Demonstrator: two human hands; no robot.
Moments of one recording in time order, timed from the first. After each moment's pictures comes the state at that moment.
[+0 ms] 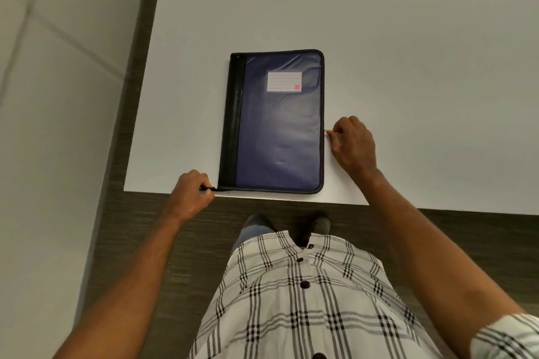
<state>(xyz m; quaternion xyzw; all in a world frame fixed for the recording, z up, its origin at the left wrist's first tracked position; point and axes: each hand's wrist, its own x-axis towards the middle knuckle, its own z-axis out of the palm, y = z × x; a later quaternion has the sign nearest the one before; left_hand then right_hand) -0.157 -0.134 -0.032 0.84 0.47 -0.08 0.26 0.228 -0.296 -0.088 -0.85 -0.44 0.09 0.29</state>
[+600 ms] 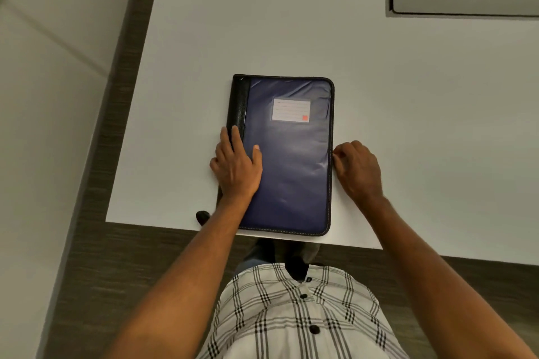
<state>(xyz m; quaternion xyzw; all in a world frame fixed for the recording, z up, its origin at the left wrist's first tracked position) 0.017 -0.099 -0.057 0.77 0.60 0.02 0.20 0.246 -0.263 -0.091 -0.84 -0.47 0.09 0.24</state>
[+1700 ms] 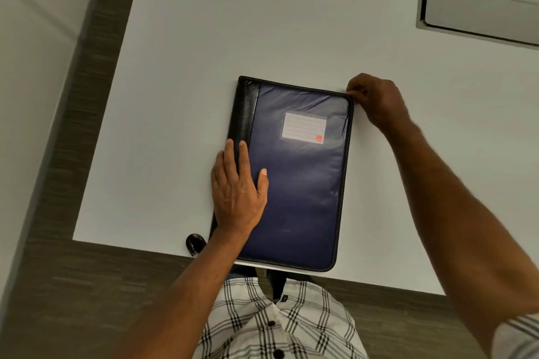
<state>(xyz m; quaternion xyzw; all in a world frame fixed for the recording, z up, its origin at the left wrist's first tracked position) 0.010 -0.096 -0.077 0.82 0.56 0.02 0.14 0.377 -0.086 -0.054 -0.81 -0.51 0.21 0.21</state>
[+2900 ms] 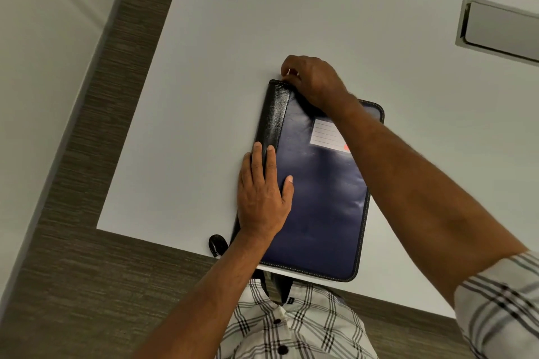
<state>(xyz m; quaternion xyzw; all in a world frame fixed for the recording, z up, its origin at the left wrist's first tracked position) 0.009 -0.095 -0.080 0.81 0.56 0.06 0.16 0.247 0.074 -0.060 -0.71 -0.66 0.21 0.14</state>
